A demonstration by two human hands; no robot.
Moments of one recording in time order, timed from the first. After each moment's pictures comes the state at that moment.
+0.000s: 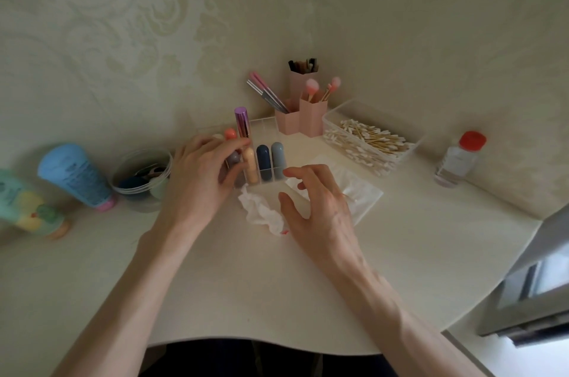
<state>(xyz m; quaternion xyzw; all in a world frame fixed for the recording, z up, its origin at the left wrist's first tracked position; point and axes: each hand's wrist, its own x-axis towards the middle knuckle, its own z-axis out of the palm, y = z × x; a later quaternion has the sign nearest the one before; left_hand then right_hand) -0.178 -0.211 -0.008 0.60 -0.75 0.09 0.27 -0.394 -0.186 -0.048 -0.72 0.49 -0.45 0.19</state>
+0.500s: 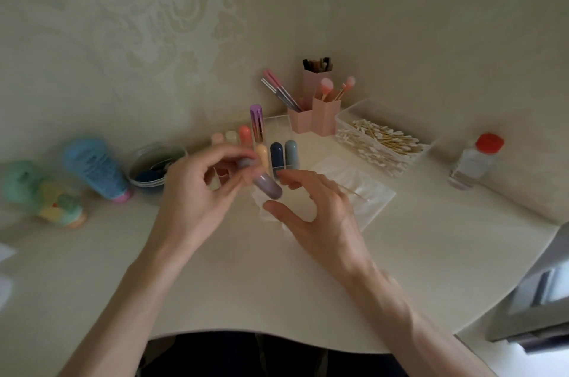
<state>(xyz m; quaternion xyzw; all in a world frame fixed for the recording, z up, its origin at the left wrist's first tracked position) -0.191 -0.155 0.024 0.54 -0.67 -0.15 0.49 -0.385 -0.176 -0.038 -0.75 0.44 -0.45 0.21</state>
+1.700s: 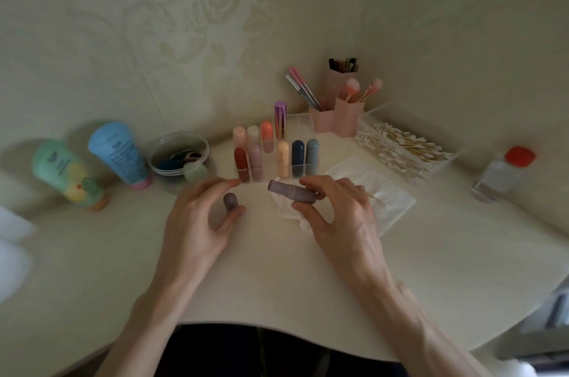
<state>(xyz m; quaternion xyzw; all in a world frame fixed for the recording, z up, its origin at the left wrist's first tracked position) -0.155 -0.129 -0.046 0.66 -0.64 0.01 0.40 -0.384 -0.178 -0.047 -0.77 0.45 -0.44 0.12</state>
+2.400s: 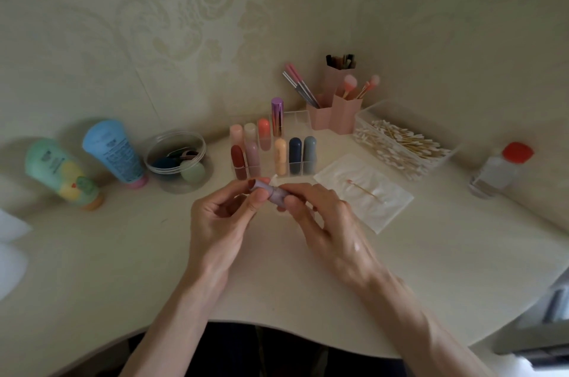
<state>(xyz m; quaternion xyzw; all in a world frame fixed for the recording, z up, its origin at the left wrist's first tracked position) -0.214 -0.127 -0.027 0.51 -0.41 -0.36 0.66 -0.382 -0.170 -0.037 -0.79 0.35 -0.42 0.30</state>
